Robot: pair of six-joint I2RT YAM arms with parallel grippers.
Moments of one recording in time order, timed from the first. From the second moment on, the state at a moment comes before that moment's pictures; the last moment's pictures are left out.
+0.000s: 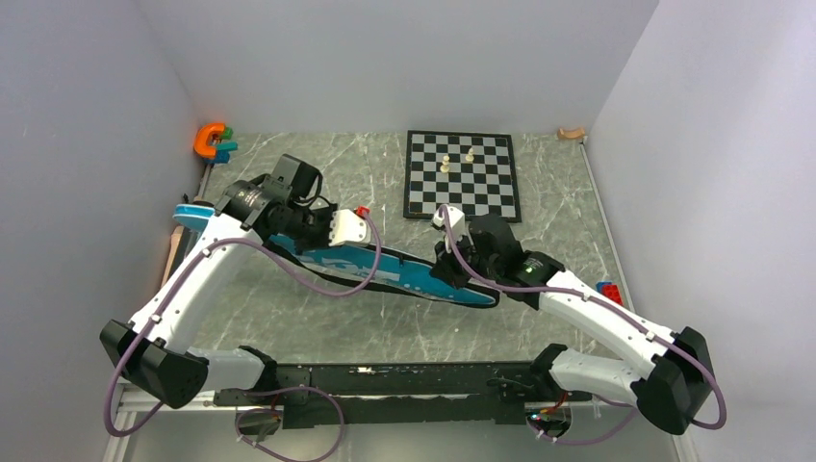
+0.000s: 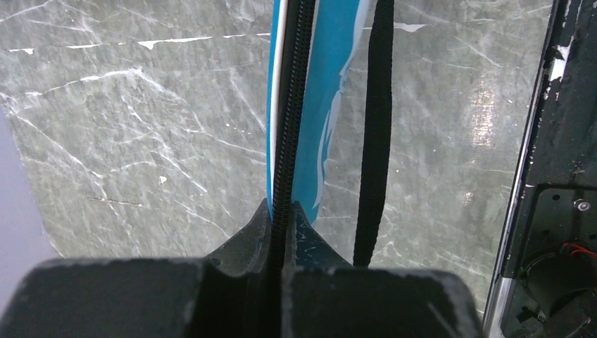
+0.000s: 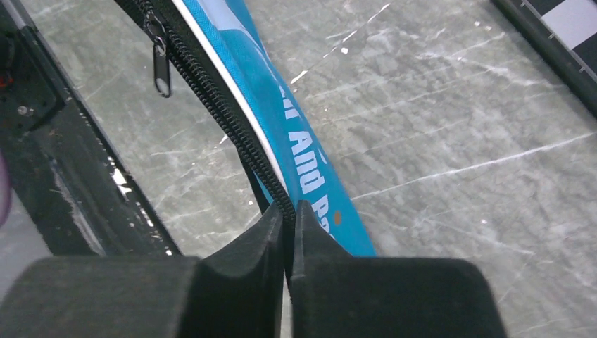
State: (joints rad) left arm -0.47 1.28 1.41 -1.20 0.37 1.09; right arm 0.72 1.07 0.77 -0.32 -0.25 0.03
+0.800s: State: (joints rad) left arm -0.61 1.39 1.40 -1.05 0.60 0.91; right arm 0.90 1.00 0.88 -0.53 -0.05 0.03
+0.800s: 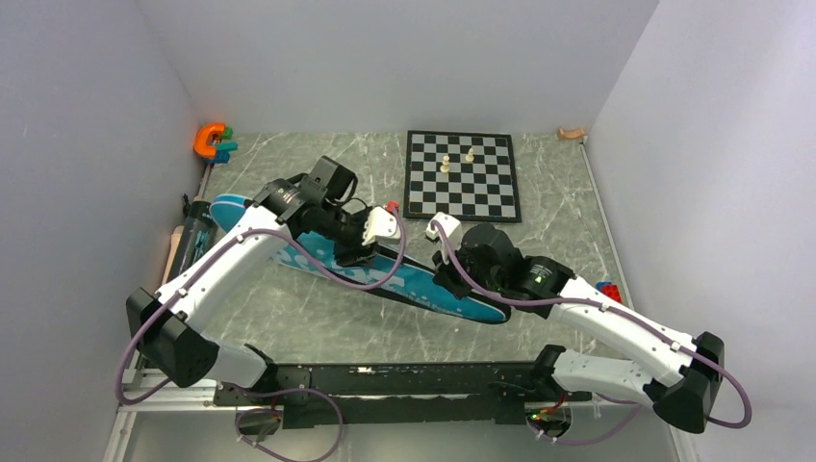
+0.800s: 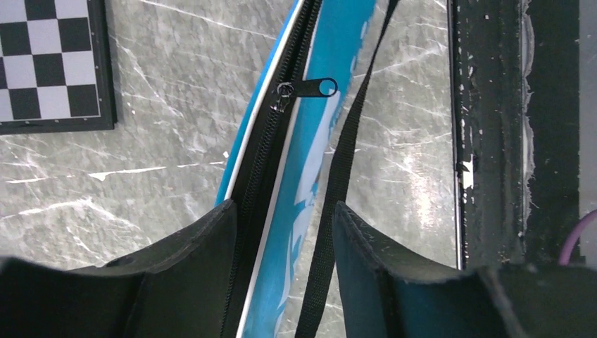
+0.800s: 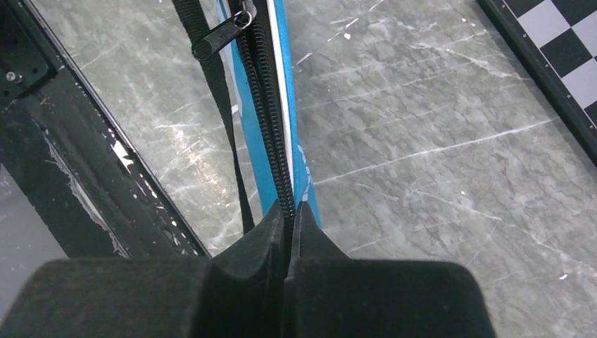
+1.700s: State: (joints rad) left arm -0.67 1.47 1.56 -1.06 0.52 0.99; right arm 1.09 0.99 0.96 -0.58 0.13 -0.05
